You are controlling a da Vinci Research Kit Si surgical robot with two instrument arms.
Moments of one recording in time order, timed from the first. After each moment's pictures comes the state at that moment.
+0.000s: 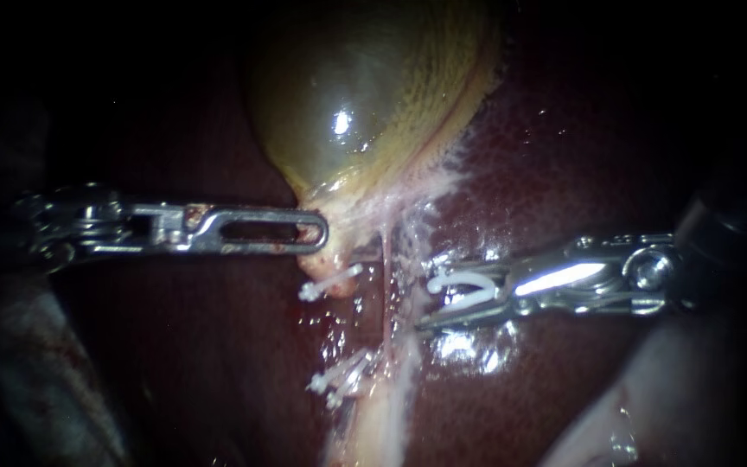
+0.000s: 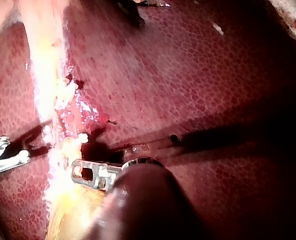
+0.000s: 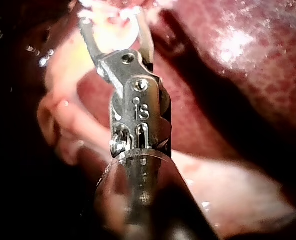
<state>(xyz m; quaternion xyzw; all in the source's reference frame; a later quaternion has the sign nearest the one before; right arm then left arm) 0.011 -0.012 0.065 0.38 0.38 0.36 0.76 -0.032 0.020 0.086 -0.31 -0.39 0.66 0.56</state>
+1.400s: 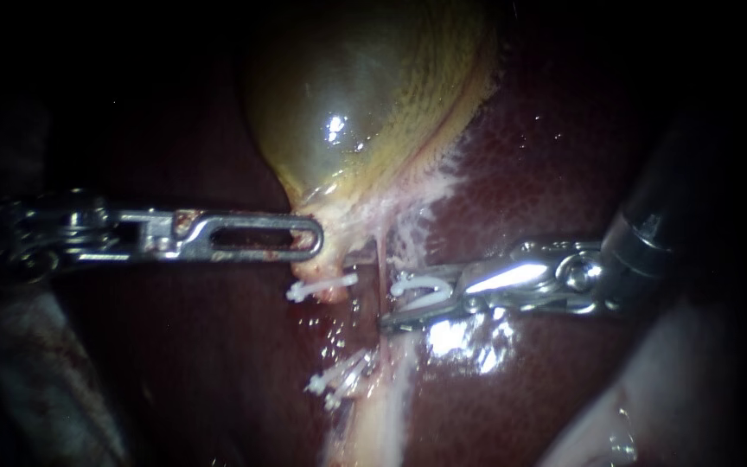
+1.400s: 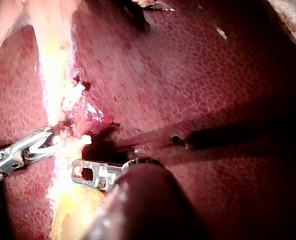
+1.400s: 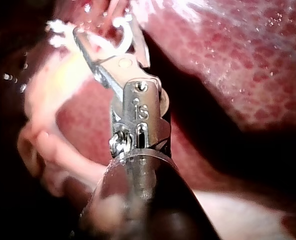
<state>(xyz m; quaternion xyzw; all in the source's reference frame) 0.014 -0.012 0.072 0.39 0.38 0.36 0.76 -0.032 0.020 0.083 -0.31 -0.40 0.65 0.57</state>
